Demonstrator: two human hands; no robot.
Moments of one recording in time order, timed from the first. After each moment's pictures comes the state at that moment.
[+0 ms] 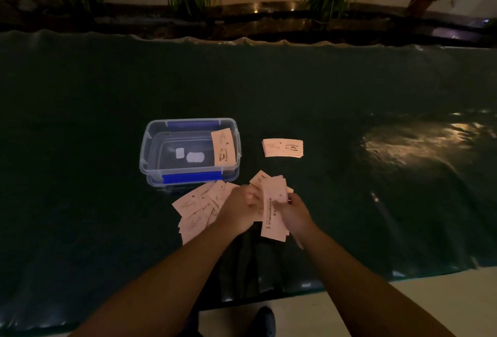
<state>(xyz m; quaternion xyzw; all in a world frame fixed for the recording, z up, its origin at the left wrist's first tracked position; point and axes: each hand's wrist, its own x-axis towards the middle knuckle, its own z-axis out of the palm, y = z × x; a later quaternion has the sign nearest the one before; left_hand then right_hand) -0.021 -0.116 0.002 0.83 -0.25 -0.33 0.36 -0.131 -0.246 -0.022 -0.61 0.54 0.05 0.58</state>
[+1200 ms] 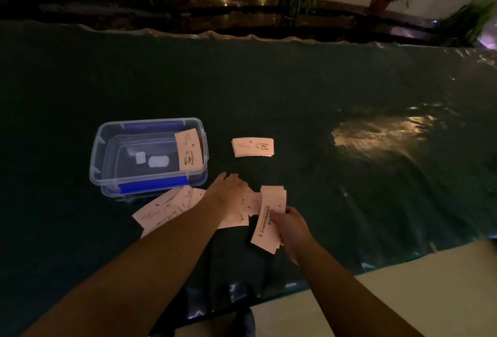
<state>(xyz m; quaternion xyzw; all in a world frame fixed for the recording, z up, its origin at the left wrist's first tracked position) 0.008 -0.196 -0.019 0.77 -0.58 -0.23 -0.14 -0.177 -0.266 -0.023 -0.48 0.61 -0.03 0.63</state>
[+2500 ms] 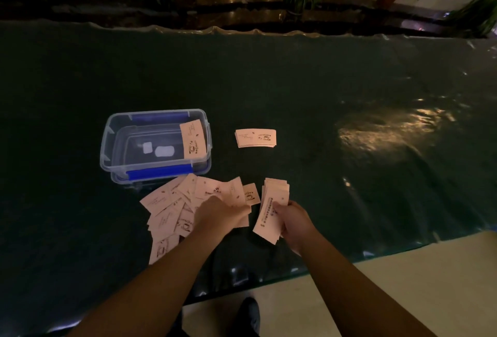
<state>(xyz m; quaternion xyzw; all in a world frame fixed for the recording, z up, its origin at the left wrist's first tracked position) -0.054 -0.136 -0.036 0.91 -0.08 -0.37 0.19 -0.192 -0.258 -0.016 -0.44 0.59 -0.02 0.68</state>
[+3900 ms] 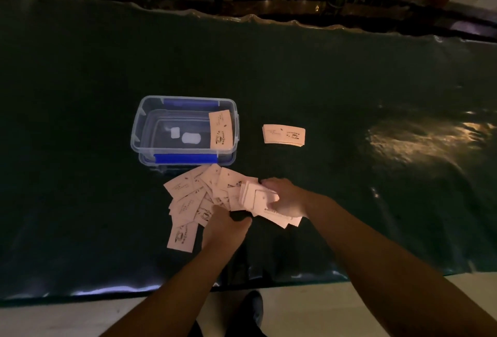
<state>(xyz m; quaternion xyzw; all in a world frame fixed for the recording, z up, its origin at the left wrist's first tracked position) -0.079 -0.082 -0.046 0.89 -0.01 -0.33 0.30 -0.108 -0.286 -0.008 -0.88 0.18 0.31 0.31</state>
